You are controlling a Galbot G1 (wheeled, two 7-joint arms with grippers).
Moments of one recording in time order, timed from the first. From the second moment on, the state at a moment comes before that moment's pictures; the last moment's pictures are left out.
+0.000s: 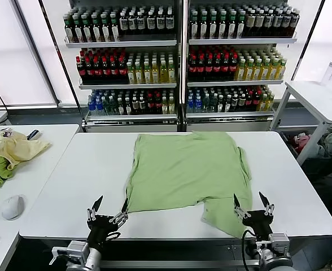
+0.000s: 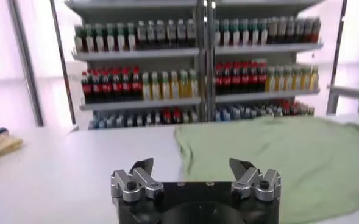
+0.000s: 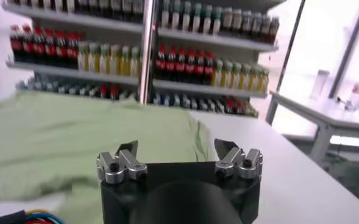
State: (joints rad) left arm 1.55 -1.29 -0.42 -2.16 -0.18 0.37 -0.15; right arm -1.59 1.20 0.52 2.15 0.21 -0.32 0.19
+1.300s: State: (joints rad) left arm 1.40 -1.28 -0.29 -1.97 -0.27 0.48 -0.21; right arm -1.65 1.22 0.47 2.10 0.29 -0.43 0.22
